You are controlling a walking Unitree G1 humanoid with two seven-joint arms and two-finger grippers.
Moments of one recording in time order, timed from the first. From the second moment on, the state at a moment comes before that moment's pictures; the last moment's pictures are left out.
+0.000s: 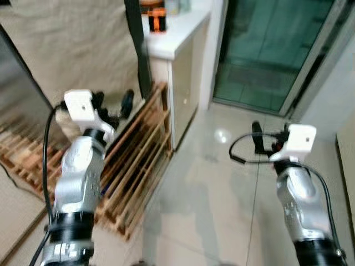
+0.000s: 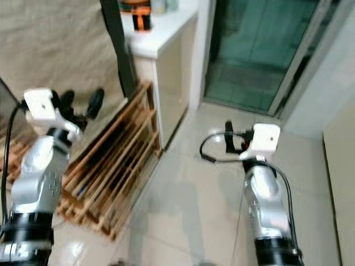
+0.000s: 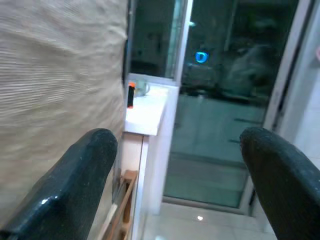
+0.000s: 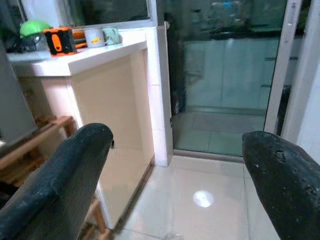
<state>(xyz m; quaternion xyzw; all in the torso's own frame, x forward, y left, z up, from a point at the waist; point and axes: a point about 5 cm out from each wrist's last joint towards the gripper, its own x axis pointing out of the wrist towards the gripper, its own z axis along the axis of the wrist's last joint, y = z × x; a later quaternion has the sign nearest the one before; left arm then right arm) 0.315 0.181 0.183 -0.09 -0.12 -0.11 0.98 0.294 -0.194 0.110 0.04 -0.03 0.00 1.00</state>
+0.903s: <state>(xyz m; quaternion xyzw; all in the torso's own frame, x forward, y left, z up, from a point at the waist) 0.294 0.201 0.169 -0.07 -0.11 -0.06 0.99 0.279 -0.190 0.106 0.02 -0.04 0.02 1.00</state>
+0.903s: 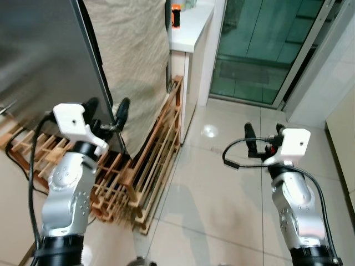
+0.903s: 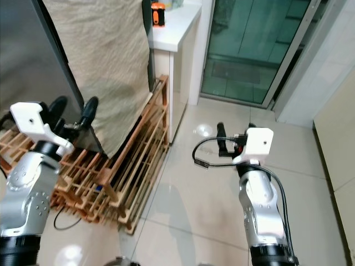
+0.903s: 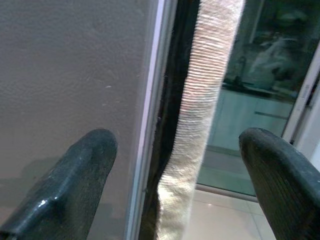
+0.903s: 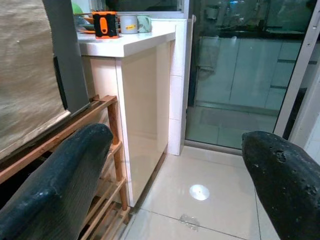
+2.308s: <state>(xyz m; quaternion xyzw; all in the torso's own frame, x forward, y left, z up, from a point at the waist) 0.349 0.144 0.180 -0.05 -0.10 -0.06 0.99 0.287 -0.197 0.116 0.01 -0.04 0.01 1.00</state>
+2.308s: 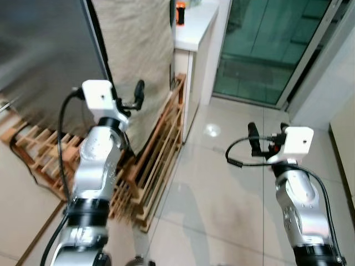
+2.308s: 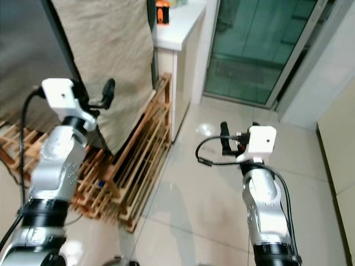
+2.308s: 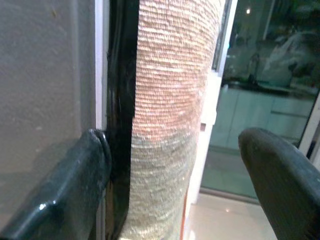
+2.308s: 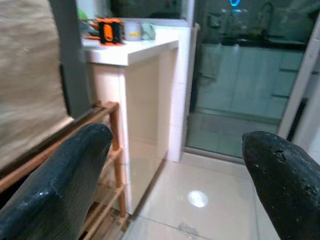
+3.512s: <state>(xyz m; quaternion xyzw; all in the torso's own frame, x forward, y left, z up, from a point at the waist) 0.340 0.104 0.175 -0.15 -0.12 -0.32 0.93 0.272 -0.194 0.097 0.01 0.01 0.04 1.00</state>
